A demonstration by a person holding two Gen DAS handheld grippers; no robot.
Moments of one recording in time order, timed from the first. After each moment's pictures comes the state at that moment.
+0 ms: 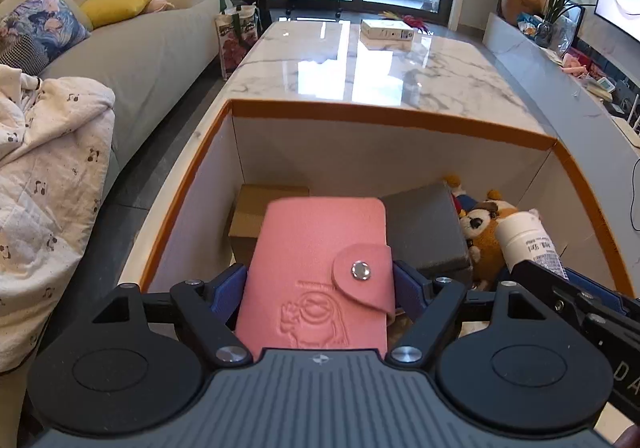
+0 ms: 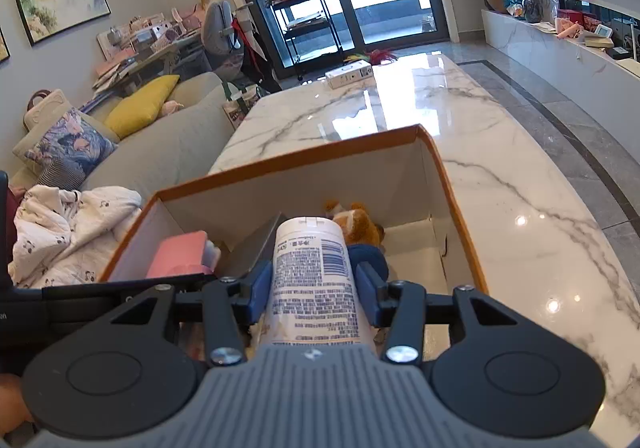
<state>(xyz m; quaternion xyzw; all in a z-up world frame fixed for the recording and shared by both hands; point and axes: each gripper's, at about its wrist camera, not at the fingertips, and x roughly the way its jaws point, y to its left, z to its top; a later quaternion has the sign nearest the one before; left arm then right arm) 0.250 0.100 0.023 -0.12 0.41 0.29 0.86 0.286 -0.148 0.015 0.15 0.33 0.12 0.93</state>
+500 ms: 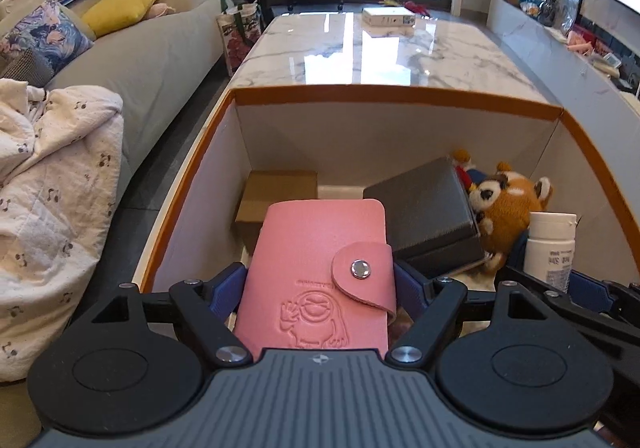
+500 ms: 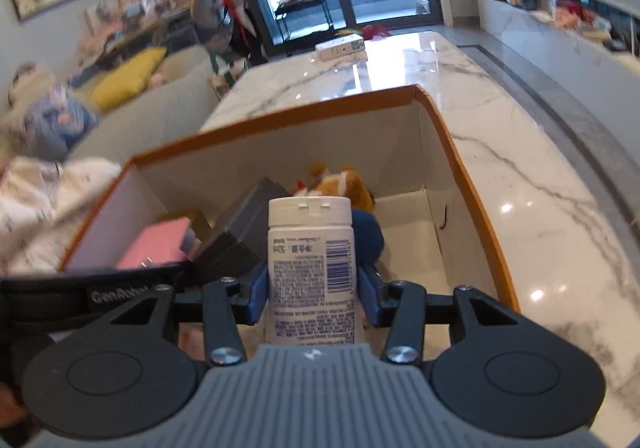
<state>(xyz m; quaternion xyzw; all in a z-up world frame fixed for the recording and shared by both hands) 0.250 0.090 0.020 -0.08 0.43 0.29 0.85 0.291 -0.134 -0.006 0.10 0.37 0.10 0.92</state>
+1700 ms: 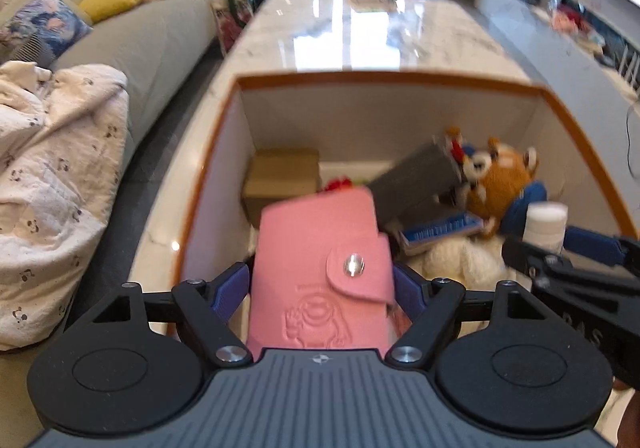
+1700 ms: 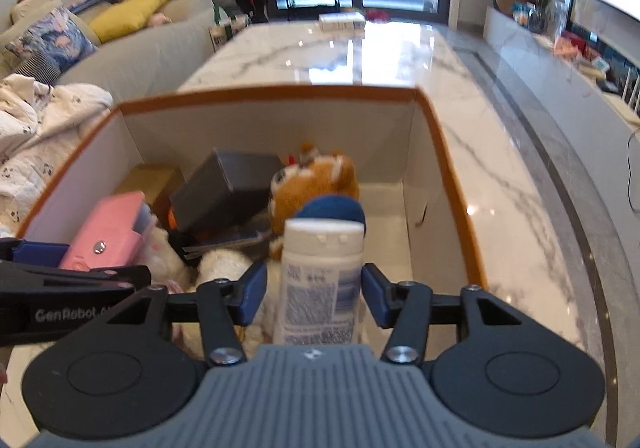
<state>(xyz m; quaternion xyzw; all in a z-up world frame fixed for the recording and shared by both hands) 0.192 0.062 0.035 -0.08 0.44 0.25 0.86 0.234 -0.139 0.015 0.02 0.38 0.10 0.92</state>
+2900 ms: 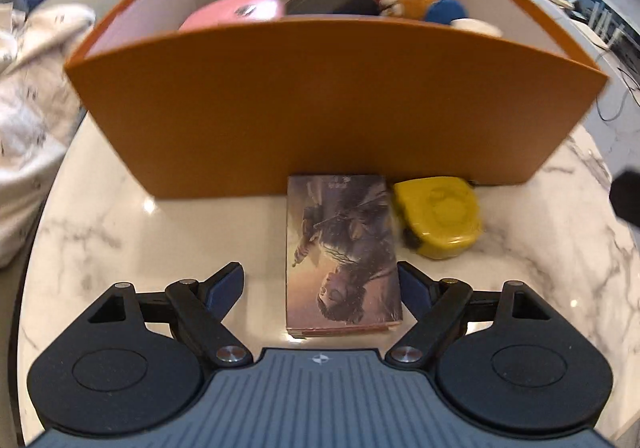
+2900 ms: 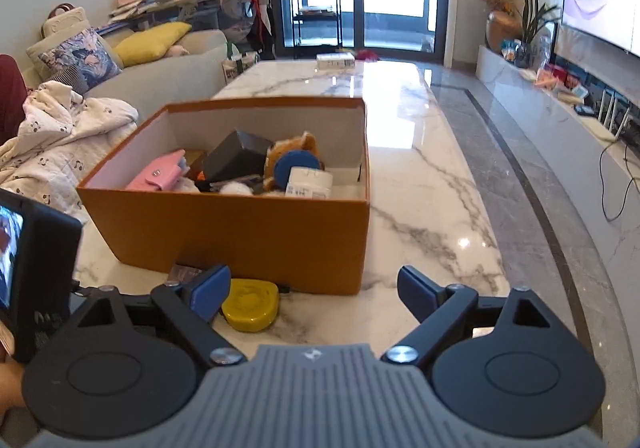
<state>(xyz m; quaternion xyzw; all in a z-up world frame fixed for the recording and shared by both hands) 0.142 0.003 -0.048 -0.11 0.50 0.20 0.83 0.101 -0.198 0.026 0.01 0.35 0.10 0.93</state>
